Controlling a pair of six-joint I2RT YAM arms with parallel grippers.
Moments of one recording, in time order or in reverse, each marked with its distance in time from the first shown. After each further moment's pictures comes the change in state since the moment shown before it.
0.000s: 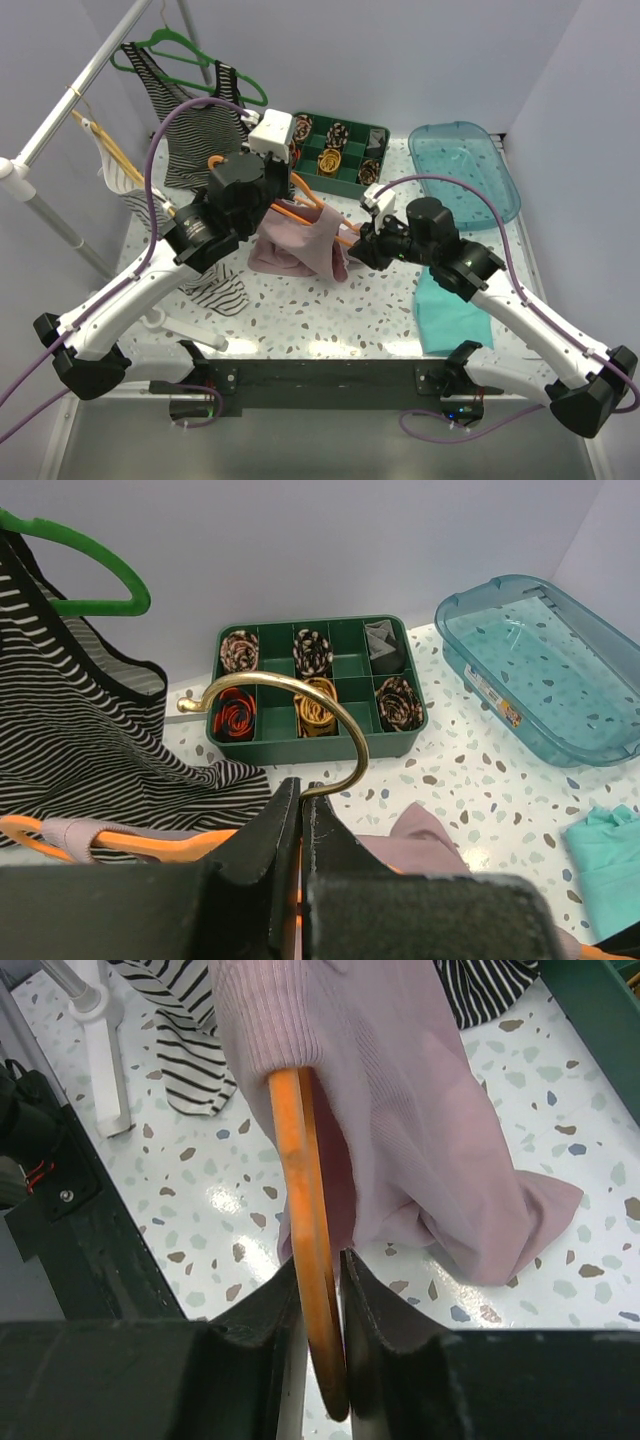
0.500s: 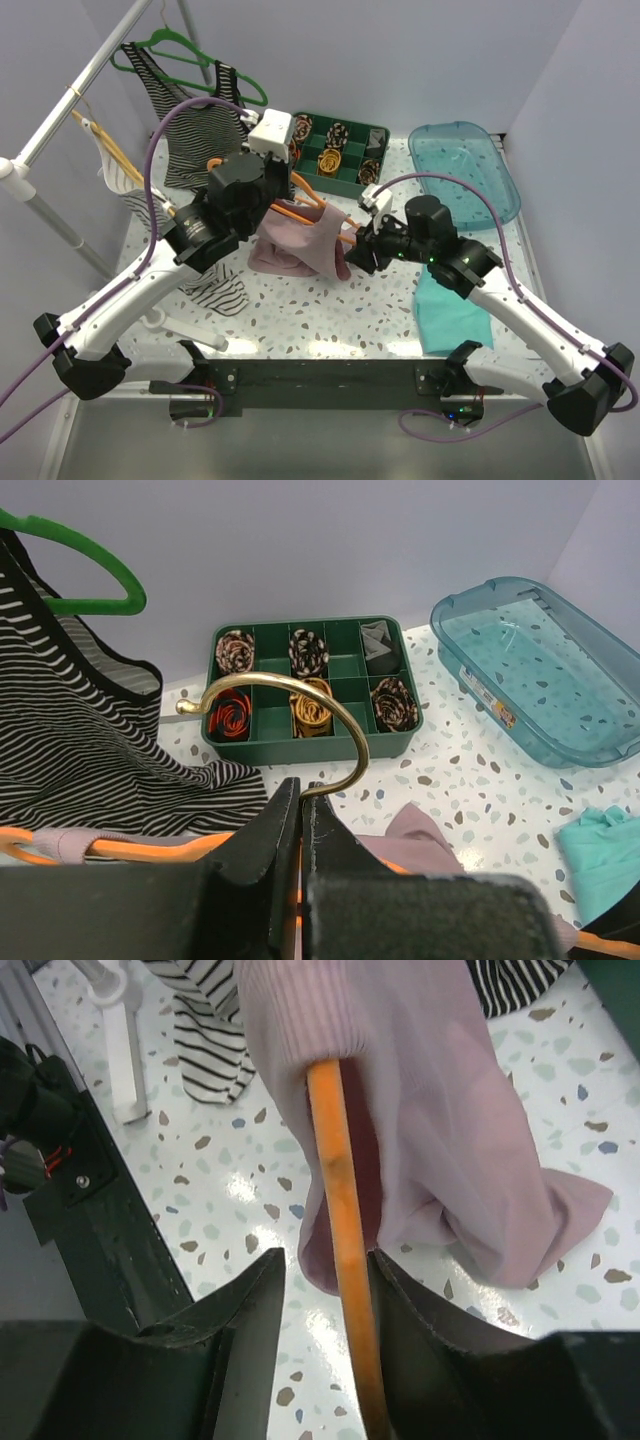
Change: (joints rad) left arm 0.000 0.000 -0.001 0.000 0.006 -0.013; right arm -0.025 0.016 -0.003 0.004 -0.073 -0.001
